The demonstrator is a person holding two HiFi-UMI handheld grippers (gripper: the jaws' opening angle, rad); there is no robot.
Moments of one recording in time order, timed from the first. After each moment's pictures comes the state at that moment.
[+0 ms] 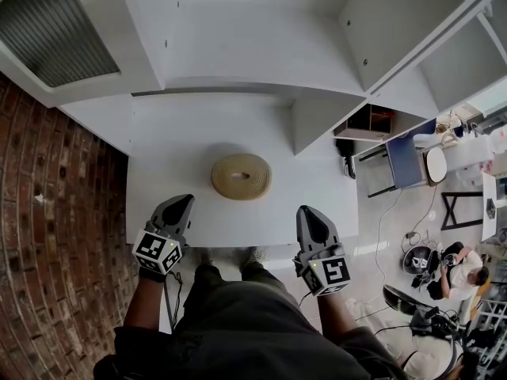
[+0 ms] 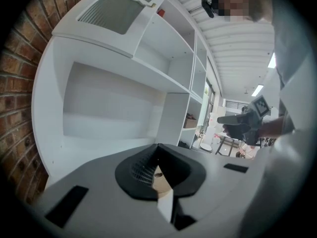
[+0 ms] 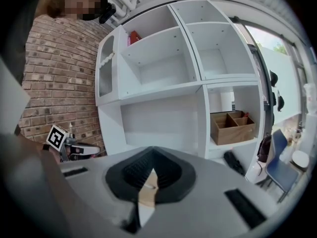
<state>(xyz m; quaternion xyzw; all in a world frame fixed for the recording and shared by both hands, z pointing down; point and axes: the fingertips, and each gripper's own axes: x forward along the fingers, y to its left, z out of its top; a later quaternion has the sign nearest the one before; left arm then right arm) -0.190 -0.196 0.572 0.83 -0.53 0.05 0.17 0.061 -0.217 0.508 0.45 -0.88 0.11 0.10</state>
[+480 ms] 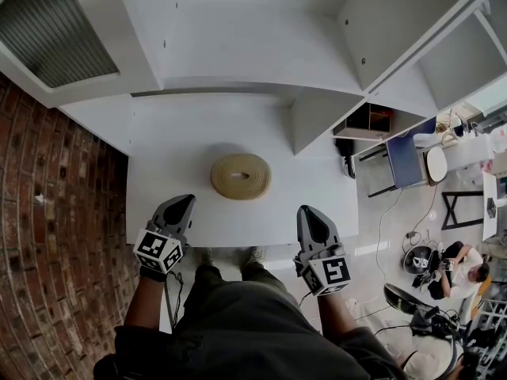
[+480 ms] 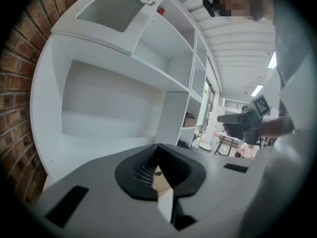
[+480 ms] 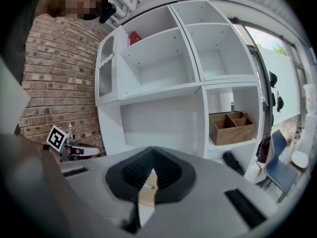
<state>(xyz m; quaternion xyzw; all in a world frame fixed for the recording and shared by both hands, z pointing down) -0.186 -0.196 0.575 0.83 -0.52 0.06 0.18 0.065 -0.216 0.507 0.45 -0.88 0.11 0.11</state>
